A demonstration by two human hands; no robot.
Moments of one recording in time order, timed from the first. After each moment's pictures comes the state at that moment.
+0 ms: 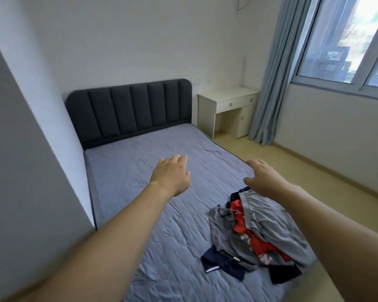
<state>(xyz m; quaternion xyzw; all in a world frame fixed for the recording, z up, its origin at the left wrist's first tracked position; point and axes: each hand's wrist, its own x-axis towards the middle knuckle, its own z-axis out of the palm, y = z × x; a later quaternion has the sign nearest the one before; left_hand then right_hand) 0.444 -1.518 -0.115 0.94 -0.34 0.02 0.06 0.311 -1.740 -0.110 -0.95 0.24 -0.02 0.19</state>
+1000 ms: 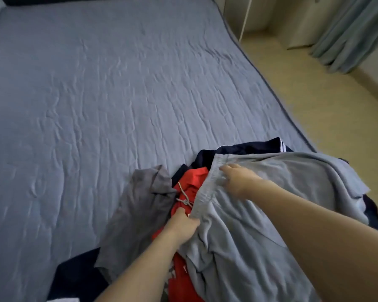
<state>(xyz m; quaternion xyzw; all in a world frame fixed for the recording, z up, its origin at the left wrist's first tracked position) 0.576 -2.093 -0.750 0.81 0.14 -0.42 0.38 0.640 -2.293 -0.720 -0.95 0.00 0.29 0.07</state>
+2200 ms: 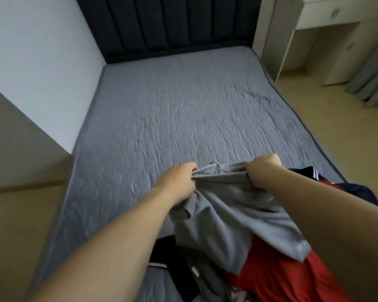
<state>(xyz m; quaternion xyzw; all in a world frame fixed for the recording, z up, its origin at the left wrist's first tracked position) 0.587 -1.910 -0.476 0.97 -0.07 -0.14 0.20 0.618 -2.130 -0.482 -0.92 -0.04 0.29 -0.27</state>
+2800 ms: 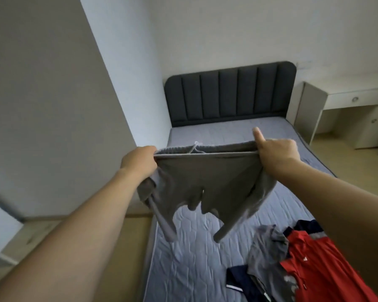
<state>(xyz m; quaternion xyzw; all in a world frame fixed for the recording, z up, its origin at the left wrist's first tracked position) 0.467 -1.528 -0.082 1.00 0.05 0.06 0.04 0.478 -1.860 -0.096 -0.98 -0.02 -0.10 -0.14</state>
